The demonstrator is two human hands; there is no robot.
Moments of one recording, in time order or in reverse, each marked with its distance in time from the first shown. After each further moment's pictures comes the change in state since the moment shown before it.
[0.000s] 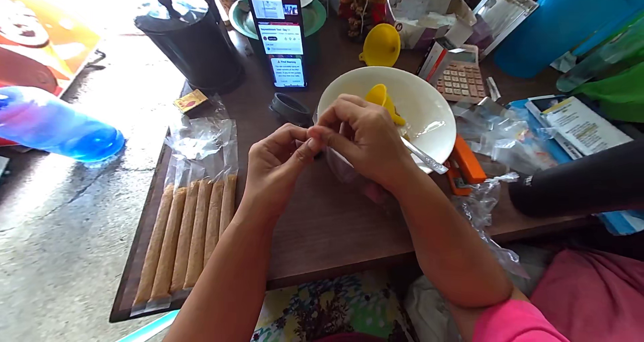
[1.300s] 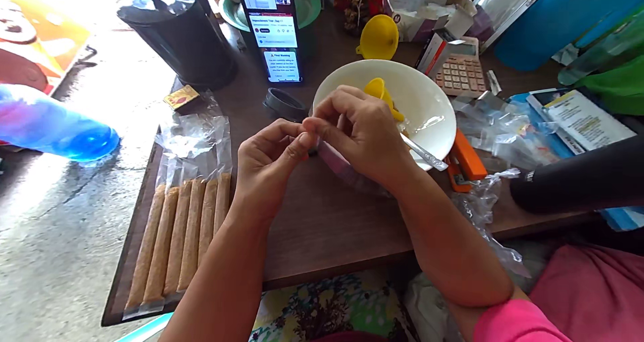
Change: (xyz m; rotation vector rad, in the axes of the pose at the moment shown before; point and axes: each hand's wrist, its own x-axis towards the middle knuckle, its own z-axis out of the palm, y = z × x) left_hand 0.000 0.003 0.001 -0.048 0.011 -0.001; right_hand 0.001 -0.003 0.000 0.018 0.025 0.032
